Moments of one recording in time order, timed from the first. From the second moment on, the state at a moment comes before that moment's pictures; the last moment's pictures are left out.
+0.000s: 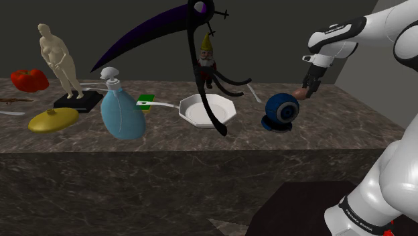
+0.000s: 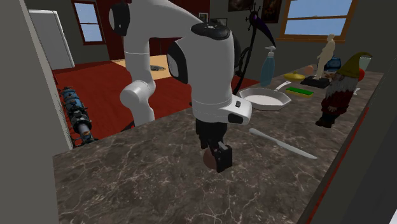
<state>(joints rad) 0.10 0.10 -0.87 -1.94 0.22 1.91 -1.51</state>
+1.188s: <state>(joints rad) 0.10 0.09 -0.87 -1.92 0.20 1.88 -1.50</state>
